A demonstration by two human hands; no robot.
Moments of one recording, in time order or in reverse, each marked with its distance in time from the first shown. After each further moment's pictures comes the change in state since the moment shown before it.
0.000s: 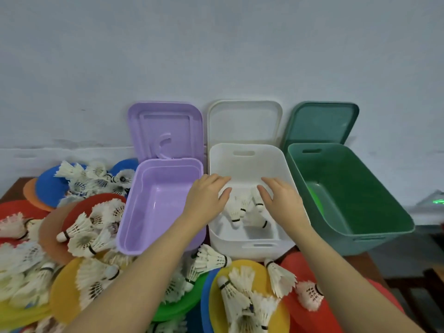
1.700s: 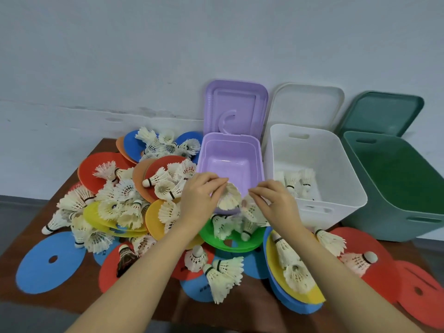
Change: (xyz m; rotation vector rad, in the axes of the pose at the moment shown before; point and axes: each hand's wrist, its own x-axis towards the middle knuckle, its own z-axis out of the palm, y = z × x) left_hand -0.172 -0.069 -0.101 -0.066 0.373 -0.074; right_hand -0.112 -0.162 0.031 0.323 0.077 -0.398
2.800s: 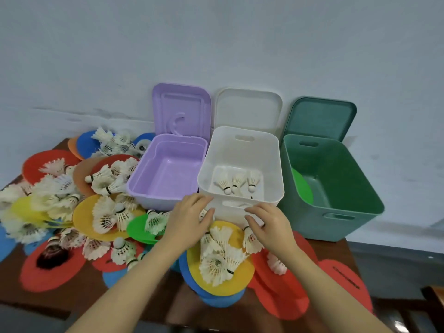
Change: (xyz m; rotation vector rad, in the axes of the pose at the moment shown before) left_hand -0.030 0.147 0.111 0.149 -0.267 -0.090; right_hand -0.086 0.148 -0.123 -0.045 -0.136 0.007
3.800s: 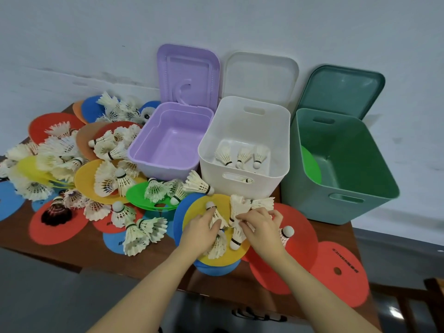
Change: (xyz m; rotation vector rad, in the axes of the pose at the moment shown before) left_hand -0.075 0.011 0.089 -0.154 -0.434 -0.627; right_hand -0.064 0.005 0.043 -0.008 -0.115 0.114
